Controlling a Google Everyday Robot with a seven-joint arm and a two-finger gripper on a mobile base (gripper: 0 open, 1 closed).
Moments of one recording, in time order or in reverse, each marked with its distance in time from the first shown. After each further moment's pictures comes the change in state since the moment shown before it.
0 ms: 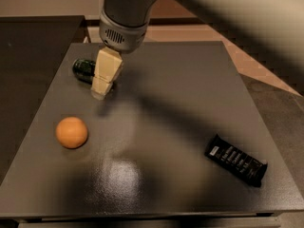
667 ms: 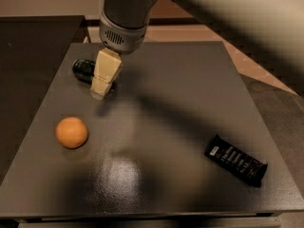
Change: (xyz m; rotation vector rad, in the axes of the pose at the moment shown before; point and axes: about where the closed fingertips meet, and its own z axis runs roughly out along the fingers) arm -0.001 -0.003 0.005 -0.001 -0.005 0.014
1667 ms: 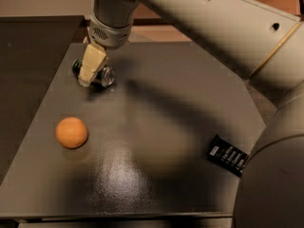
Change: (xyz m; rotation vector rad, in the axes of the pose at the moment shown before) arm -0.042 -0.047 0.051 -0.012 -0.028 0.101
